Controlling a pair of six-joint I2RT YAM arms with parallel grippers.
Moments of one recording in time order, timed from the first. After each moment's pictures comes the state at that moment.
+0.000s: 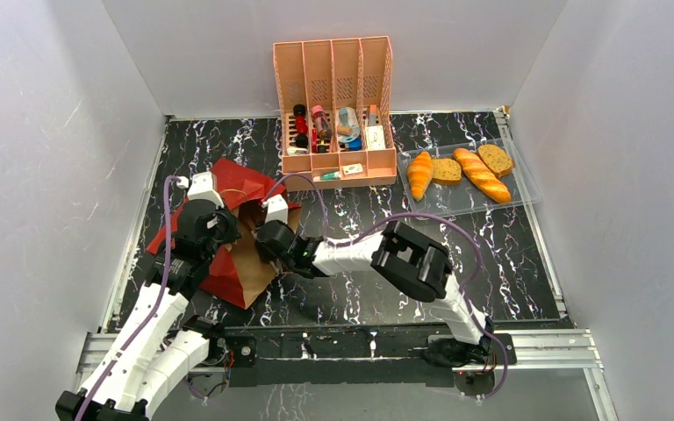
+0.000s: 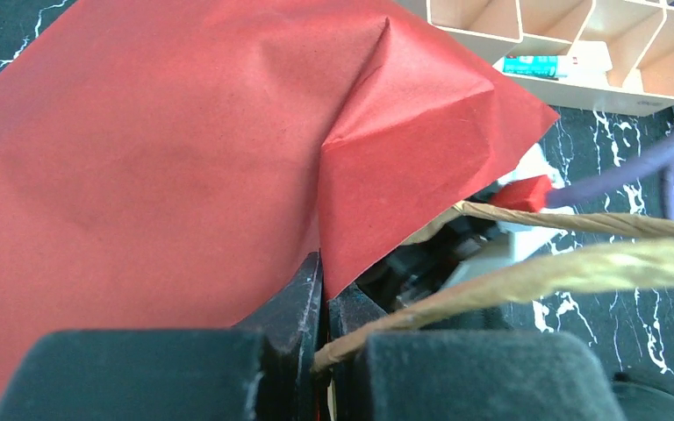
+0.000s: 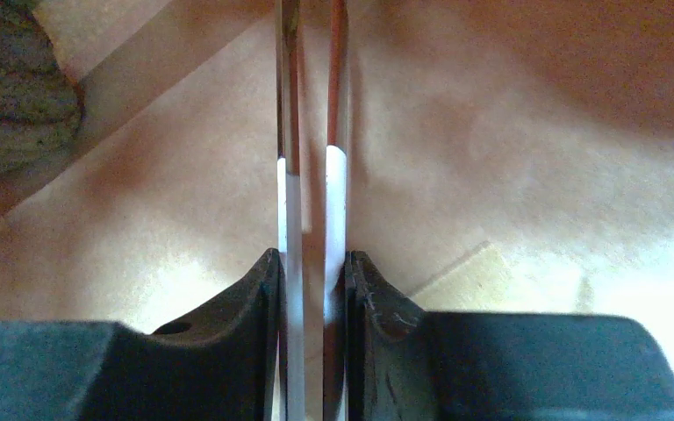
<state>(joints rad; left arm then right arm) -0.32 0.73 0.70 -0.51 -0.24 -0.37 1.15 2.20 1.44 0.24 0.39 0.57</state>
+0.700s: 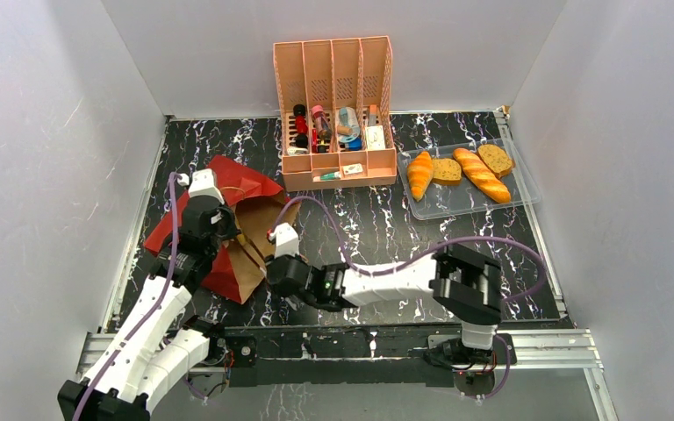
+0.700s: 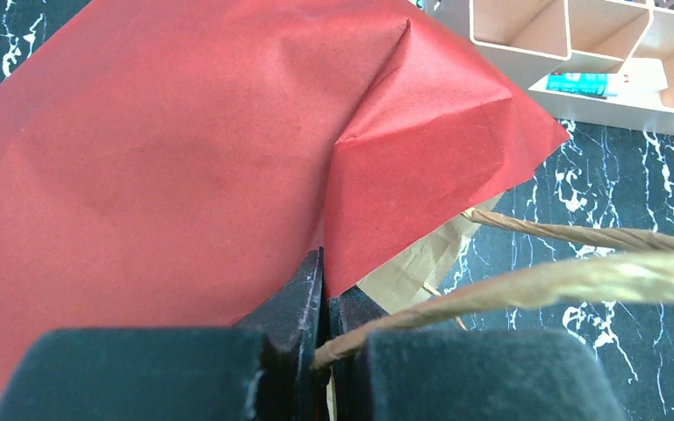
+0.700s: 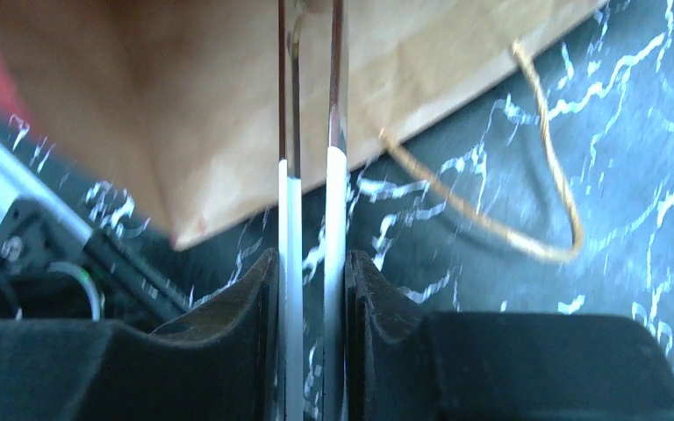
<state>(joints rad) -0.32 0.78 0.70 -0.48 -0.32 -0.36 1.32 1.84 1.19 0.01 0.44 0.65</state>
